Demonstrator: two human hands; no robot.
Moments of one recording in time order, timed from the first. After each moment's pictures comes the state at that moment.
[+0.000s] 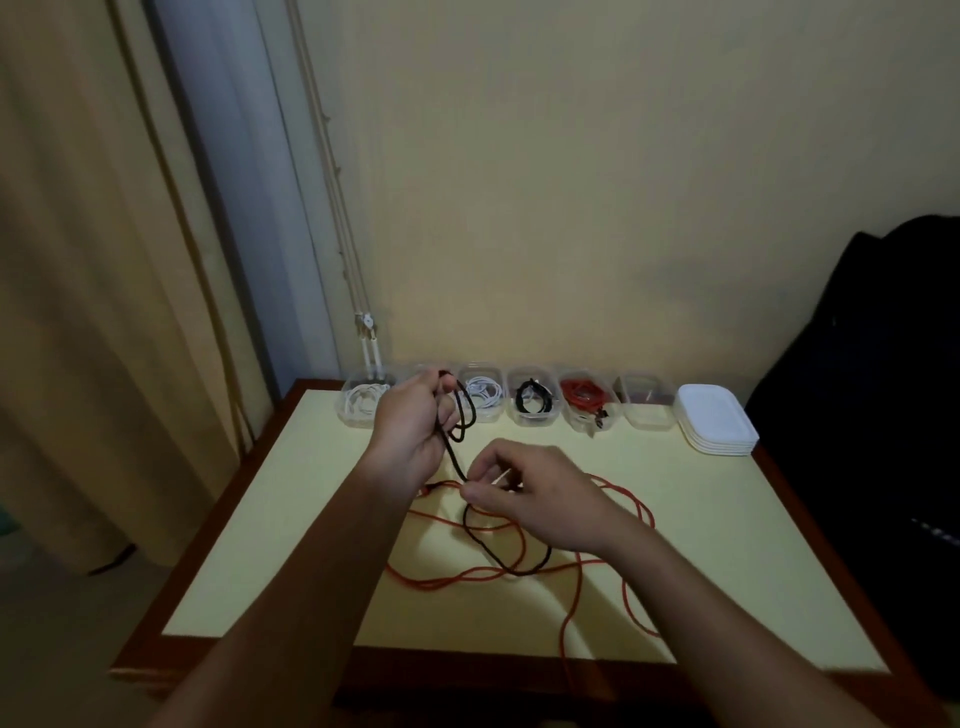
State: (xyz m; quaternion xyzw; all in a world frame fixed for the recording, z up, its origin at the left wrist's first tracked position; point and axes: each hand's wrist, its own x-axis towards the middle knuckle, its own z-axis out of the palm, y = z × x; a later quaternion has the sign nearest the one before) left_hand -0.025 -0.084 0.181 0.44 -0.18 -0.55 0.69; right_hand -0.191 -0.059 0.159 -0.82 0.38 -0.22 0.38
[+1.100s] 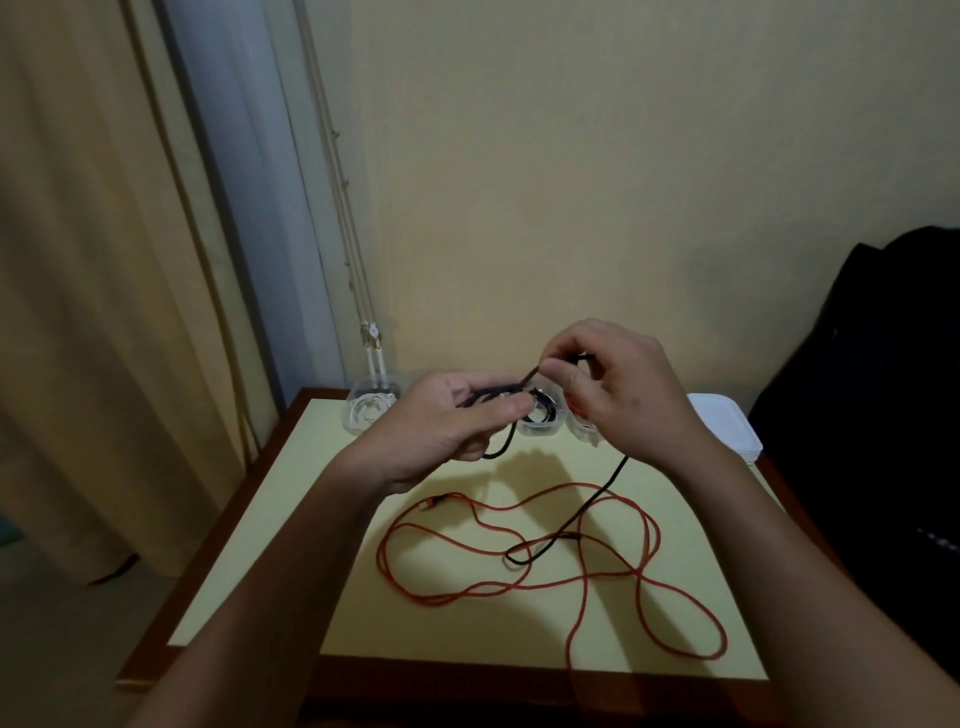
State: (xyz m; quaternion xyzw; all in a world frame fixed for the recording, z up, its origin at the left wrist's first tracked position) left_hand -0.019 -0.035 0.224 0.41 -0.56 -0.56 0.46; right_hand -0.223 -0.099 0.240 -0.86 0.32 -0.40 0.07
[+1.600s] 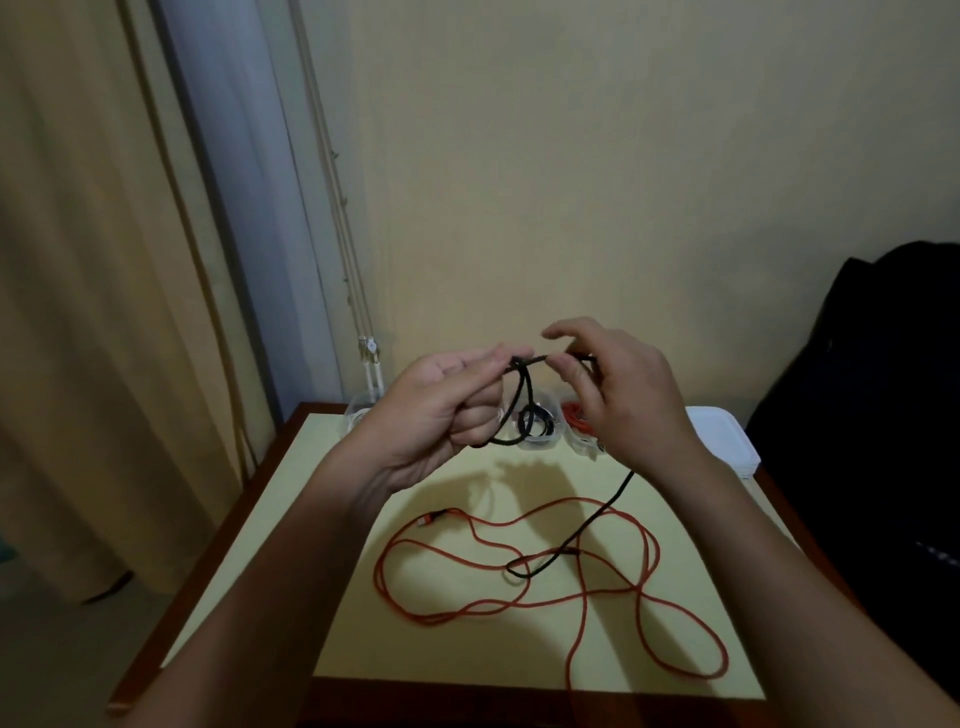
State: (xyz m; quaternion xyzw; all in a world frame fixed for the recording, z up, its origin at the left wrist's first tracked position) left_hand -0.026 -0.040 0.253 0.31 -0.48 -0.63 0.53; right_hand -0.221 -0.104 0.242 -0.83 0.35 -0.44 0.00
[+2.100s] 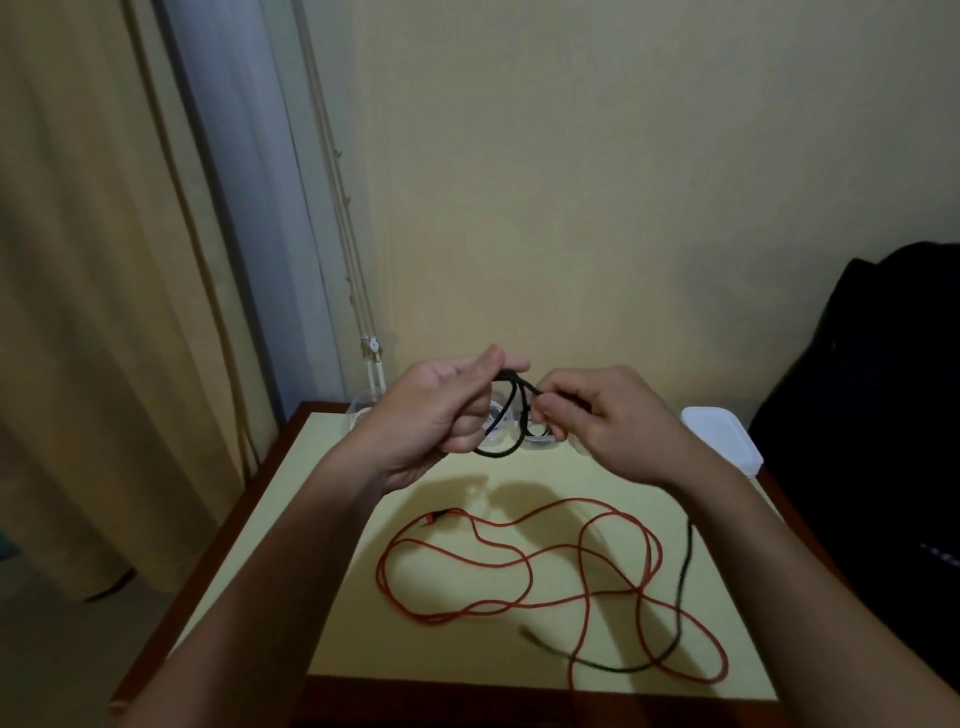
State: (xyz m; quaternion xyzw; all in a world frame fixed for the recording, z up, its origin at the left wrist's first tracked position) left_hand -0.021 -0.040 0.248 0.38 -0.50 -0.58 0.52; right_hand -0.222 -0.092 0.244 -0.87 0.33 -0.30 0.20
